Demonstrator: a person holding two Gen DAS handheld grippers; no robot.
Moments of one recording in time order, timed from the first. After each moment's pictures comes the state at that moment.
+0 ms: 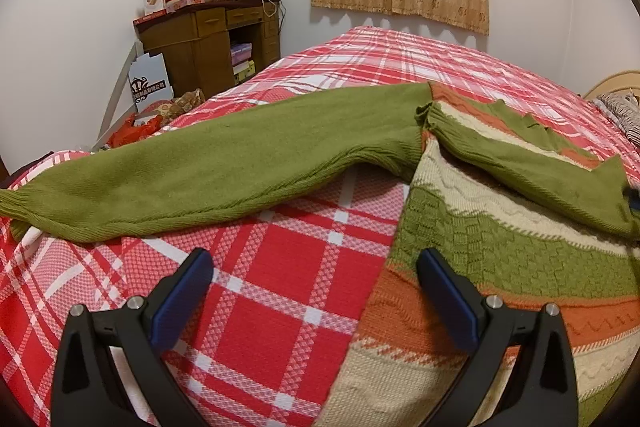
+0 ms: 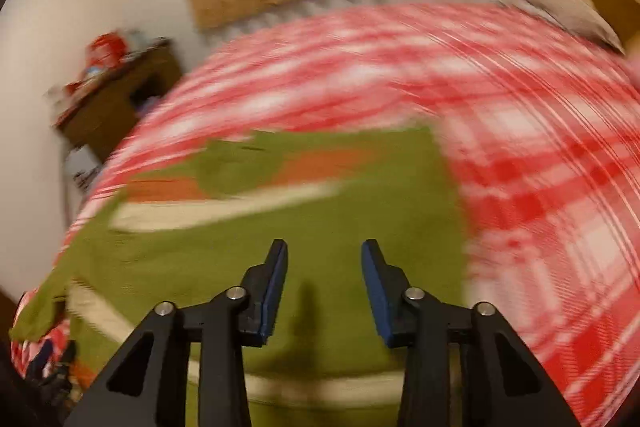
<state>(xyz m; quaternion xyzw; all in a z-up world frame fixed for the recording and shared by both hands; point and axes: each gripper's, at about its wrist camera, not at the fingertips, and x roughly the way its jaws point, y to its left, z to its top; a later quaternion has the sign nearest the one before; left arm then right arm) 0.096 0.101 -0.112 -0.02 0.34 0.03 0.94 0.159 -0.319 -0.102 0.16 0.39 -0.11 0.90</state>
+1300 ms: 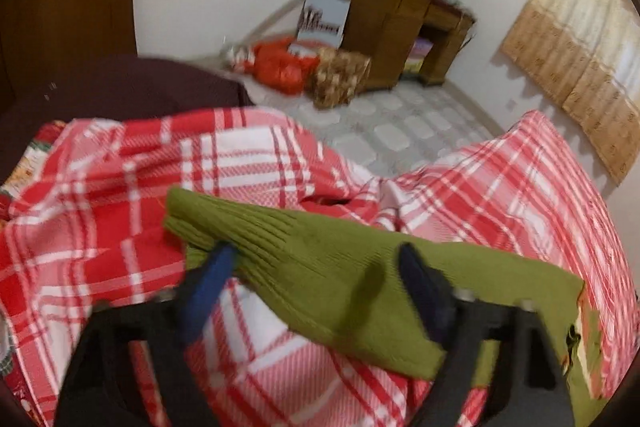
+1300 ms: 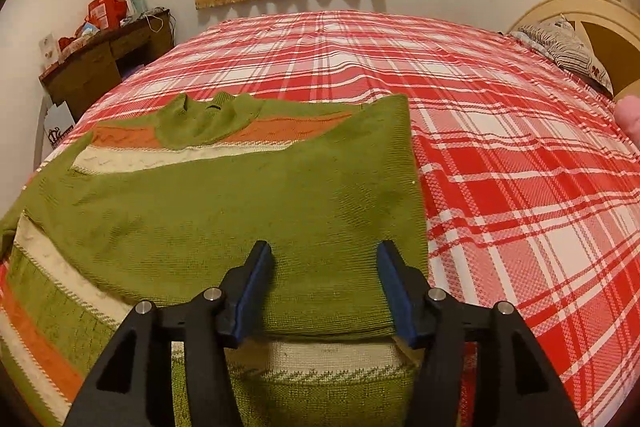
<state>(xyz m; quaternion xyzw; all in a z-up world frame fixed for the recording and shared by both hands) 0.113 0.316 -0.086 -0.26 0.37 0.27 0.85 0.148 -0.300 -0.114 0.06 0.37 -0.10 0.92</state>
